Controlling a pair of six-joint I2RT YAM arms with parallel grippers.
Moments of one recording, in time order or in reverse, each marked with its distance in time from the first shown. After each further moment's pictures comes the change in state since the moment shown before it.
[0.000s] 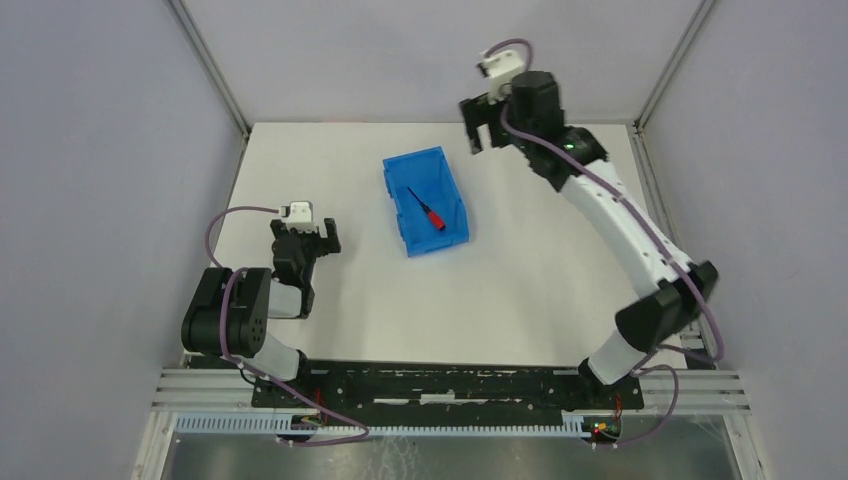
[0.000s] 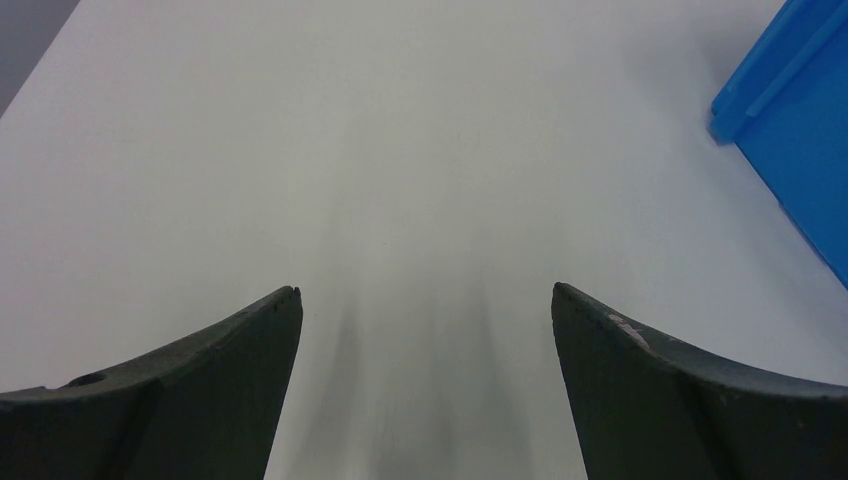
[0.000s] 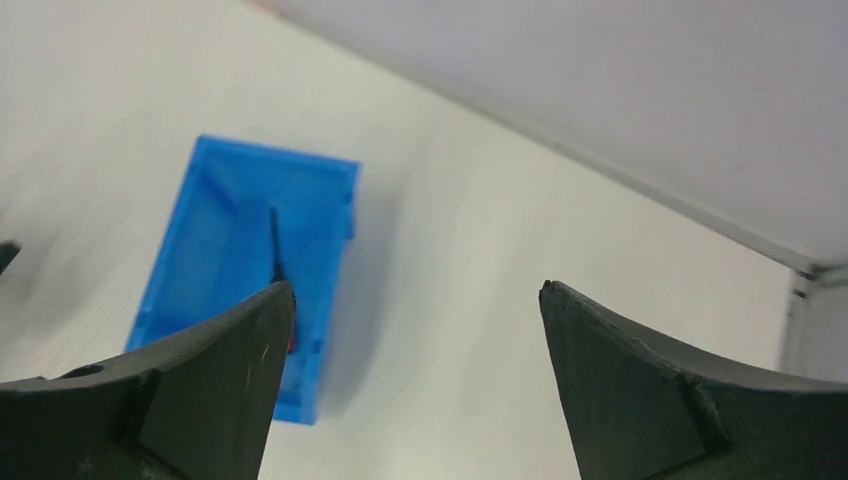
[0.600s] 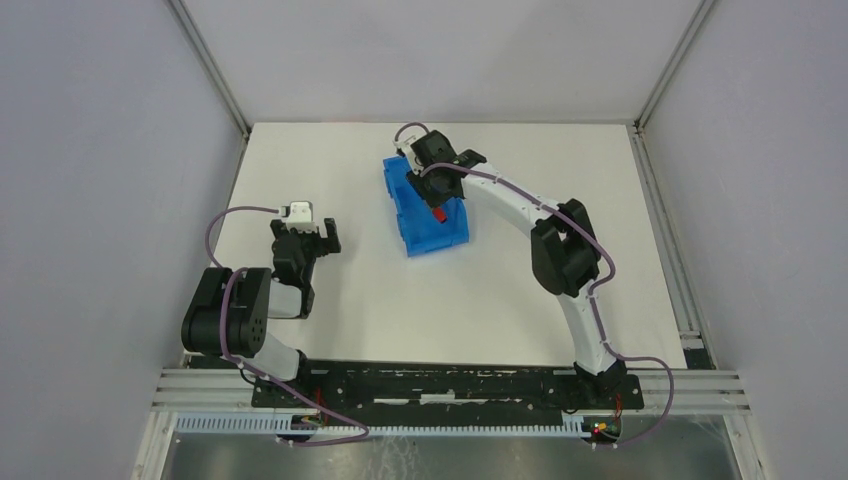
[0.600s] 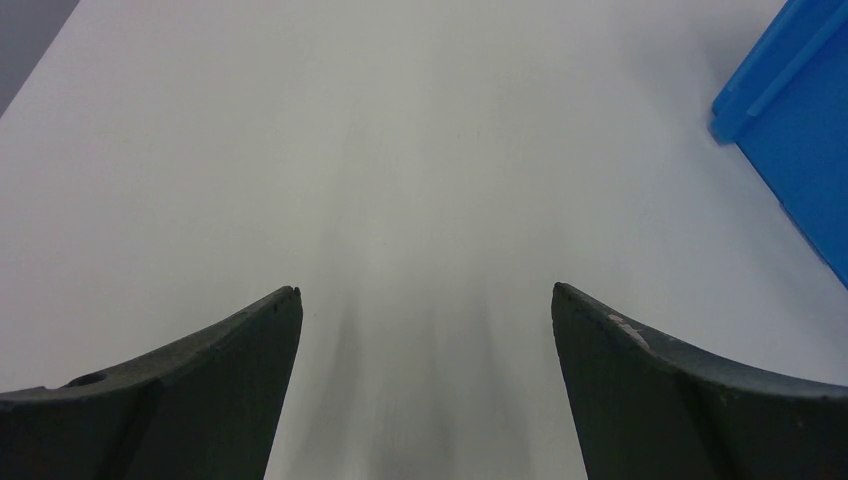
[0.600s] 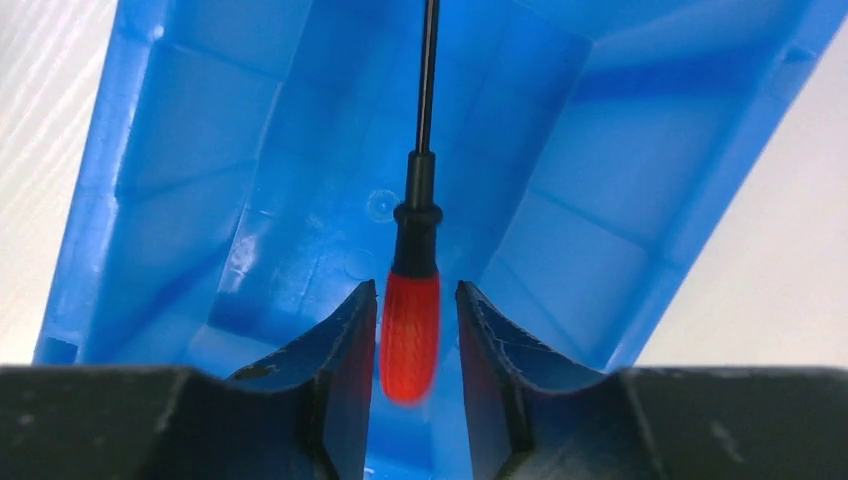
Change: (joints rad) left arm 0.000 0.000 0.000 0.000 0.000 0.000; right arm 0.101 0.464 0.083 -0.101 -0.061 0.032
